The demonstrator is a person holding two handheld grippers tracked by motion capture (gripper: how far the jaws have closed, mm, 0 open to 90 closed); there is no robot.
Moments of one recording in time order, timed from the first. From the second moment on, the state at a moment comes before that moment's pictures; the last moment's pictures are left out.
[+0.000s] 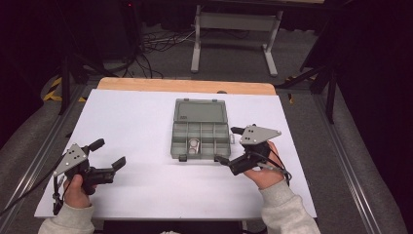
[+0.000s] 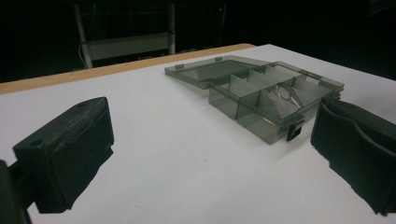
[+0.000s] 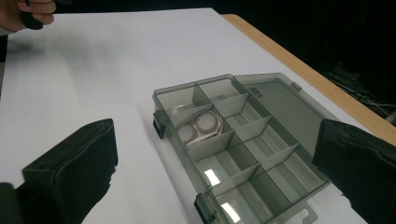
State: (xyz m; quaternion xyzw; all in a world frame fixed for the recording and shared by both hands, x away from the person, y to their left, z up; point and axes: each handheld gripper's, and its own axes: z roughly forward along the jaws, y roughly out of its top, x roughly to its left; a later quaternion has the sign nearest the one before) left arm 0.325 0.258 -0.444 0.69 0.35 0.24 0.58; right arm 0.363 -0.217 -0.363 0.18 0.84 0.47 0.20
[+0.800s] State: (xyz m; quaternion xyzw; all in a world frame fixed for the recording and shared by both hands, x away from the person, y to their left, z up) left arm 0.325 0.258 -0.447 0.69 0.35 0.24 0.58; right arm 0.344 -0.264 -0.415 0.23 0.79 0.52 0.22
